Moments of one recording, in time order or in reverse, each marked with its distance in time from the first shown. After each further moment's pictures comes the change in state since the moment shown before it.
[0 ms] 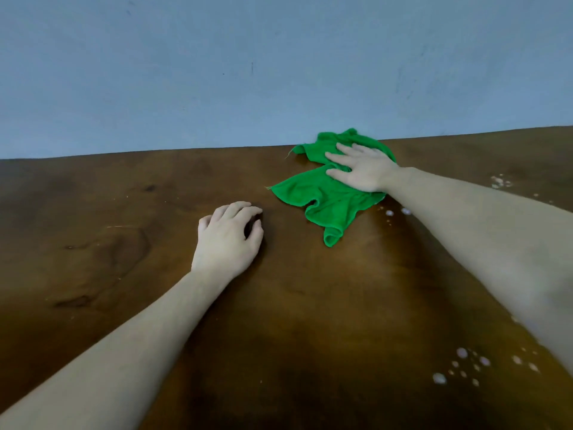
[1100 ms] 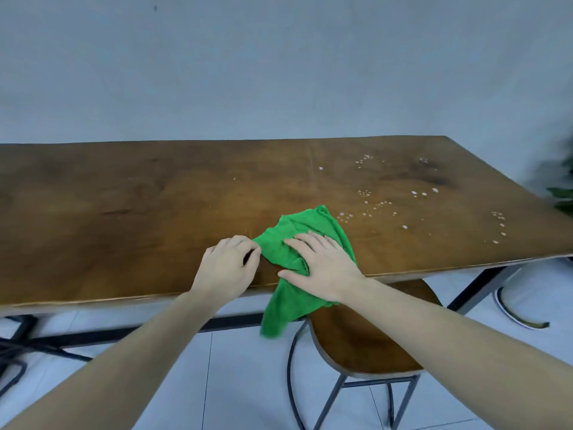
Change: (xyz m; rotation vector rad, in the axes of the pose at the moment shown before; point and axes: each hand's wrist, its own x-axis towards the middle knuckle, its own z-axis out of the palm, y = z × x) left_hand -0.287 0.037 -0.034 -0.185 -0.003 0.259; right_hand -0.432 -0.186 0.091 0.104 0.212 -0.035
